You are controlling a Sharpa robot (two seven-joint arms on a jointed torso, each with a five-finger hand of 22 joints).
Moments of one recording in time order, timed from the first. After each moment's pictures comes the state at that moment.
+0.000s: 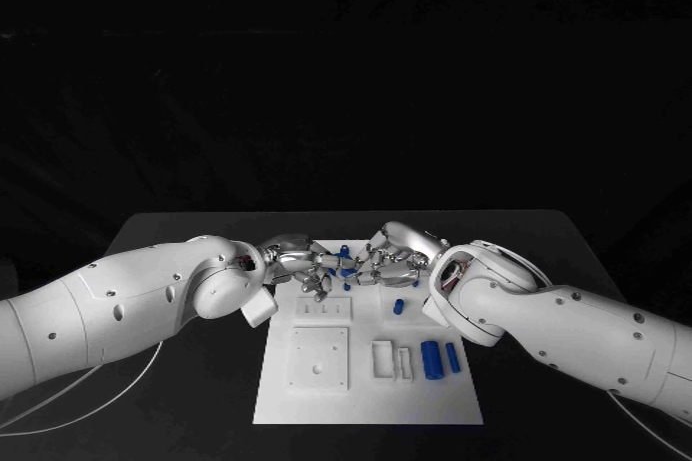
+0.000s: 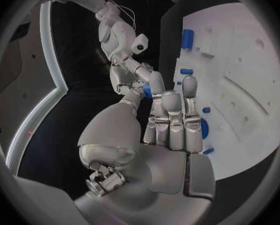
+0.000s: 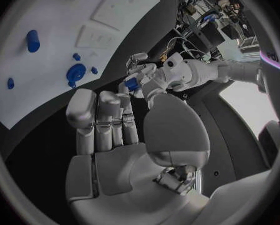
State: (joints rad) left arm 1.33 -0.64 -0.15 1.28 -0.36 0.16 0.00; left_hand 1.15 0.07 0.13 -0.05 0.52 1.12 0.00 0.19 1.06 1.47 -0.06 0.44 0.27 1.28 -0.11 1.22 0.56 0.01 1.18 -0.13 0.42 1.31; right arm 1.01 -0.74 0.24 1.61 -1.36 -0.28 -0.19; right_hand 1.22 -0.10 0.23 -0.02 0.32 1.30 0.03 0.06 0.12 1.21 -0.06 0.95 1.04 1.44 -0.11 0.94 1.04 0.07 1.47 -0.12 0.97 1.31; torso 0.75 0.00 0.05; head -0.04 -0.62
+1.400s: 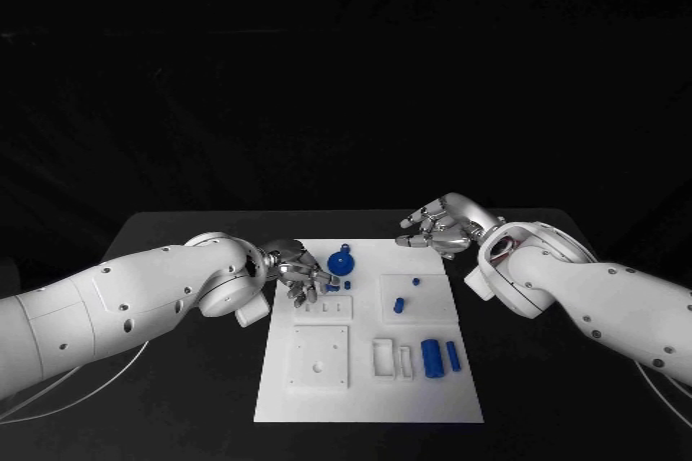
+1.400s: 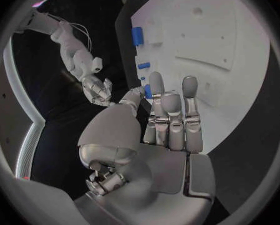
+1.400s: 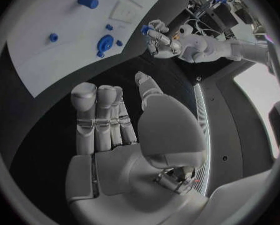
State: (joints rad) left arm 1.33 -0.63 -0.15 1.27 -0.70 0.05 -0.20; left_hand 1.15 0.07 0.12 -0.06 0.58 1.11 0.01 0.21 1.01 1.47 -0.06 0.43 0.26 1.31 -0.12 1.21 0.54 0.01 1.20 -0.14 0.44 1.31; right arm 1.01 -0.84 0.31 1.51 -1.20 -0.33 -0.14; right_hand 1.29 -0.13 0.02 0.02 0.43 1.04 0.11 0.07 0.07 1.08 0.01 0.89 0.84 1.37 -0.06 0.85 0.95 0.08 1.46 -0.08 0.74 1.31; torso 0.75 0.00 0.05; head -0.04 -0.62
